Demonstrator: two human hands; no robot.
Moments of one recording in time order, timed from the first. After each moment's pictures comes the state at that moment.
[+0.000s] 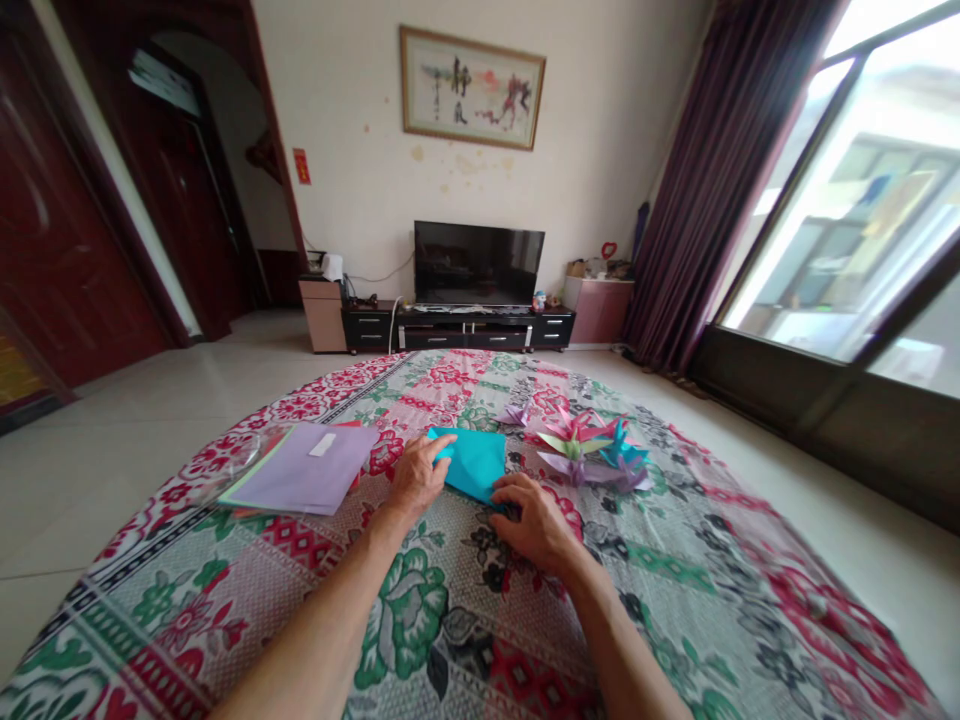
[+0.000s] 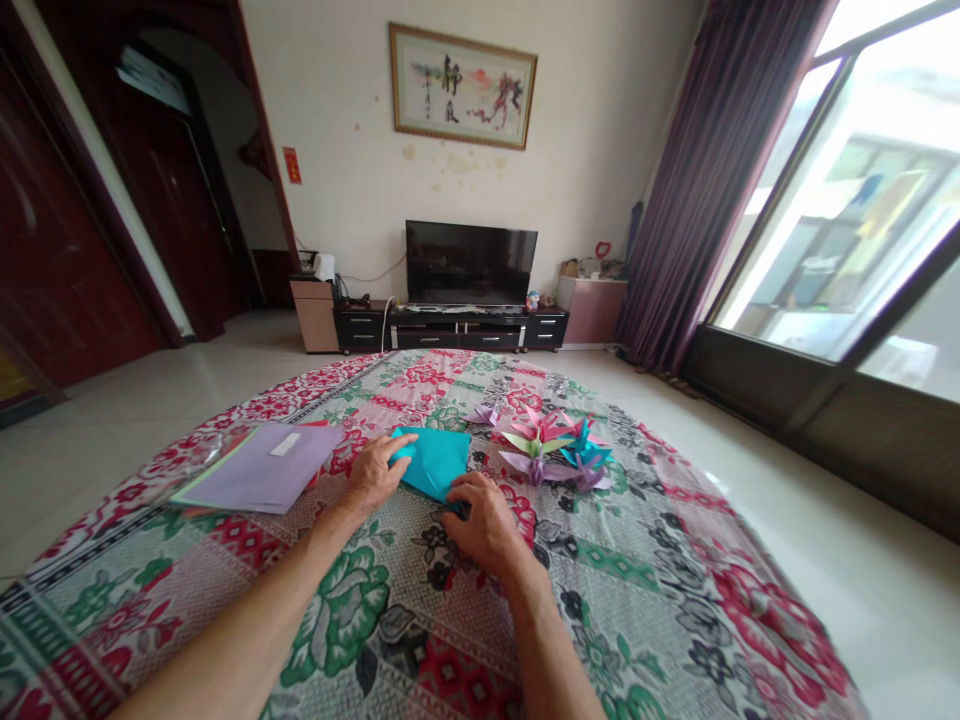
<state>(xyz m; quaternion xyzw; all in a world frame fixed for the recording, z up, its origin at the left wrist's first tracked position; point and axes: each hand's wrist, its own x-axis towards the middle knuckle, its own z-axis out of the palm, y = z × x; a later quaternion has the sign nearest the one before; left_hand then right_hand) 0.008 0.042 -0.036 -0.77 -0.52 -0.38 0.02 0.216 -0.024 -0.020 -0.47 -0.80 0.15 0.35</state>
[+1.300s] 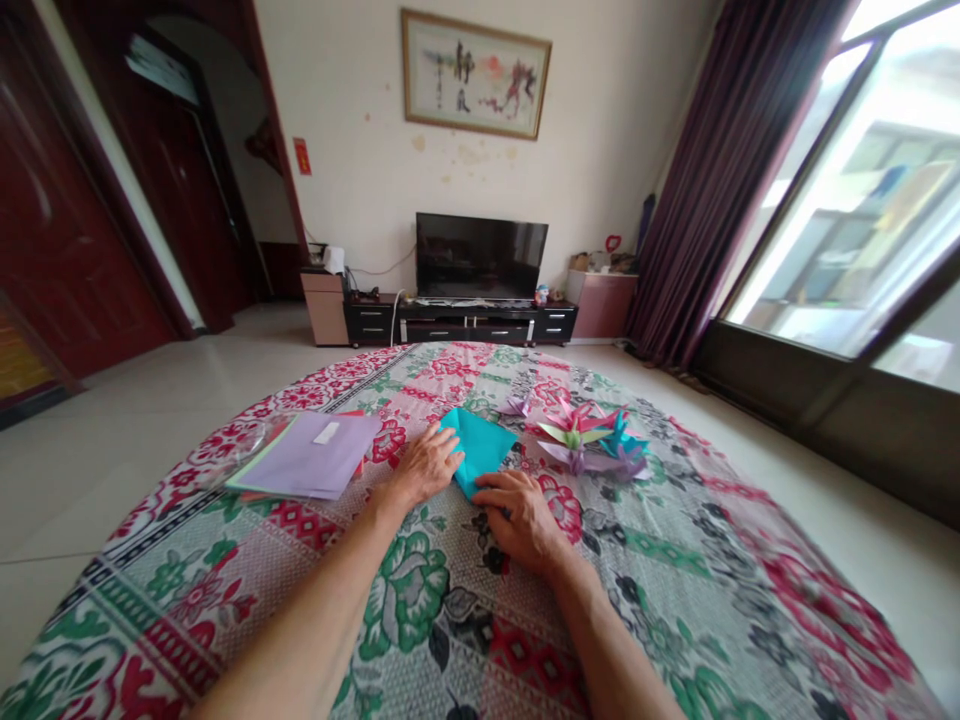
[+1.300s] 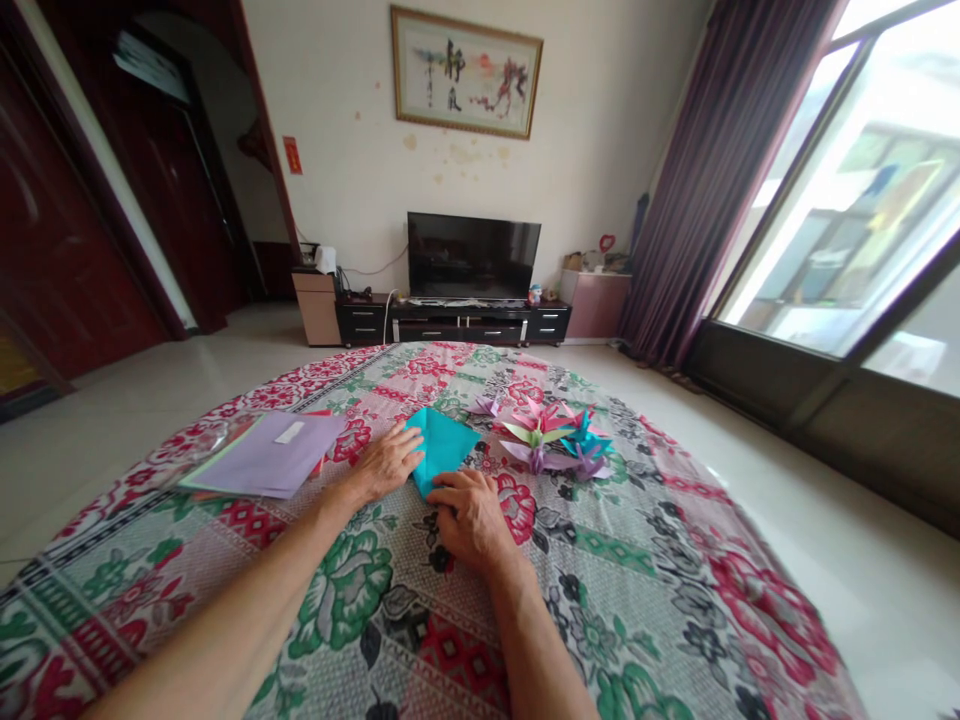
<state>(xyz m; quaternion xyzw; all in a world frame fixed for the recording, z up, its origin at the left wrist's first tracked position) 0.008 0.049 -0.041 -0.85 -0.46 -0.25 0.06 0.204 -0.037 -0.020 -0.42 -0.84 0.10 0.31</state>
